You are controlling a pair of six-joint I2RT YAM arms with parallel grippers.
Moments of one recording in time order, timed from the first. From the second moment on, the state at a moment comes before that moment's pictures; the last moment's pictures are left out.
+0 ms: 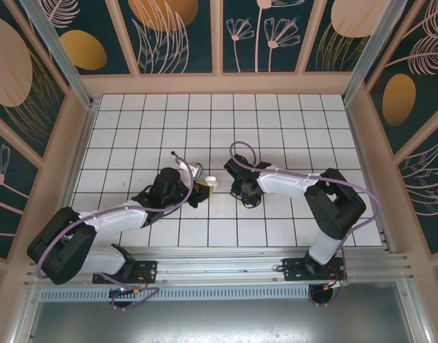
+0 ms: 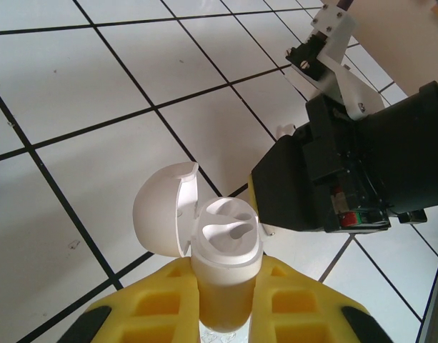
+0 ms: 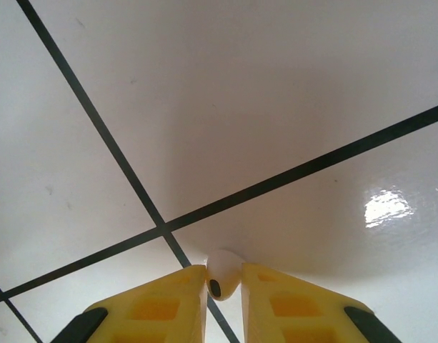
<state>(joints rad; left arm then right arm) -0.69 1.32 0.47 0.35 0.31 -0.38 0.79 1.72 1.01 -0.60 0.06 1.25</state>
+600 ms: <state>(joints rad) -0.69 1.29 0.46 0.37 0.33 -0.38 0.84 1.75 1.18 -0.79 0.21 1.19</state>
